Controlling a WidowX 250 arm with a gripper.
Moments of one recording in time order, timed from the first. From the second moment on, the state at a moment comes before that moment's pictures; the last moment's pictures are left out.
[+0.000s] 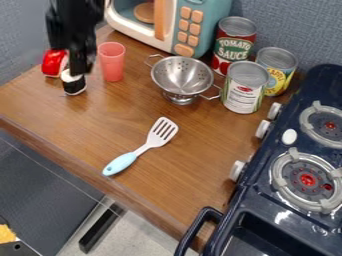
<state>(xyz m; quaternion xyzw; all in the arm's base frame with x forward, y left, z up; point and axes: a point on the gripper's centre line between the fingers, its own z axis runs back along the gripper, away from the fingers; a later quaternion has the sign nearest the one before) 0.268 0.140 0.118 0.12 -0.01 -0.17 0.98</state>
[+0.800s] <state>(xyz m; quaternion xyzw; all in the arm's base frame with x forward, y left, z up) 0.299 0.110 0.077 0.15 0.00 -0.21 0.97</state>
